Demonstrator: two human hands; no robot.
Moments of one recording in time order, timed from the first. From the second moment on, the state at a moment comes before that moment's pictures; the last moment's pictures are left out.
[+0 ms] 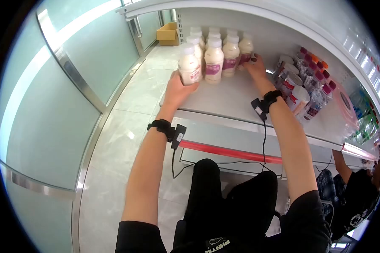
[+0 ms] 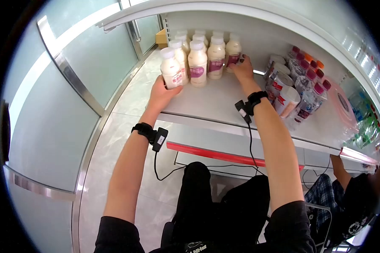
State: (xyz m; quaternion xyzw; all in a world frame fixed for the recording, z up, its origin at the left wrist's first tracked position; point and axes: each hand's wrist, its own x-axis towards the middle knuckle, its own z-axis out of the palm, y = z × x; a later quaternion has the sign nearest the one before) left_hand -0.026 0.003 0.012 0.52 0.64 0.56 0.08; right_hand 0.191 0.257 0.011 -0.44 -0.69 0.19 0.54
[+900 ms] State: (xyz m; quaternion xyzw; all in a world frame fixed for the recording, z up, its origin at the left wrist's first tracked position) left_hand -0.017 0.000 0.012 0.50 0.60 0.62 0.08; right_hand 0.232 0.163 0.035 -0.41 -0.80 0.24 0.38
